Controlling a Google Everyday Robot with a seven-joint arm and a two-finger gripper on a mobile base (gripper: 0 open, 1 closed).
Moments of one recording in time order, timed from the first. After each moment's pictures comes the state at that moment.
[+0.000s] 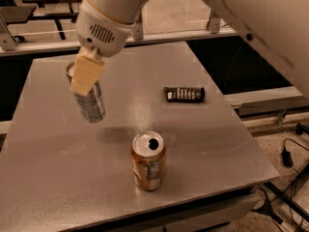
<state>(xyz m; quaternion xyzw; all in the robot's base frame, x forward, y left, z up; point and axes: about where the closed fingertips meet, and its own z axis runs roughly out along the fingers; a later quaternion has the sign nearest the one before) 0.475 0.127 0.984 -0.68 0.68 0.17 0.20</state>
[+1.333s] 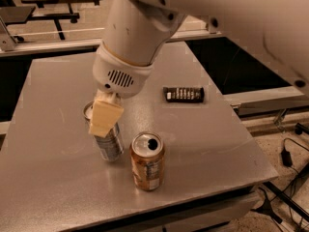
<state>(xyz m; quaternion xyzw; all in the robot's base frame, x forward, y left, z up) 0.411 0.090 0.941 -0.69 0.69 0.16 0.15</state>
